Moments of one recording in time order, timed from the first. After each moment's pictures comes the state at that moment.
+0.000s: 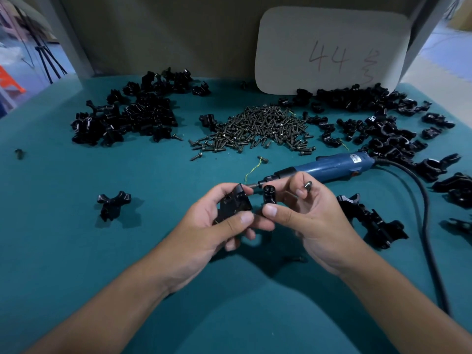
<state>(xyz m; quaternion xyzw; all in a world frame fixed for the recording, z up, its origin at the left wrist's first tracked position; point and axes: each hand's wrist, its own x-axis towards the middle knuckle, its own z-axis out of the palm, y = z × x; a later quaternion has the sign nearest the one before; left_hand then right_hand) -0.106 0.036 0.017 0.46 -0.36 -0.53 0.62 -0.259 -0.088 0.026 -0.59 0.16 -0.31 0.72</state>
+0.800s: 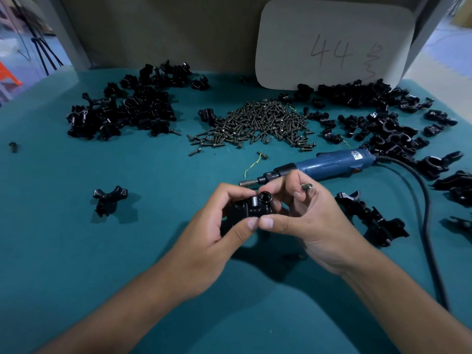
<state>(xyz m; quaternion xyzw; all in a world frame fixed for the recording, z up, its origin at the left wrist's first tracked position) -0.113 0.038 -0.001 0.56 -0.53 -0.31 0.56 -0.263 -0.085 0.032 -0.59 0.16 -0.26 0.75</state>
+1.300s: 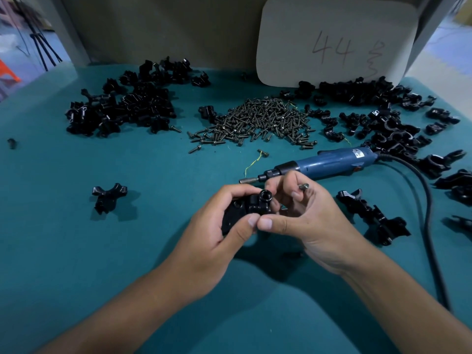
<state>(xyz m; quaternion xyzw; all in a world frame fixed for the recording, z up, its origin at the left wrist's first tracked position) -0.120 0.038 0.002 0.57 -0.53 -0.28 0.57 -0.261 -0.086 0.028 -0.58 0.14 -0.25 0.77</state>
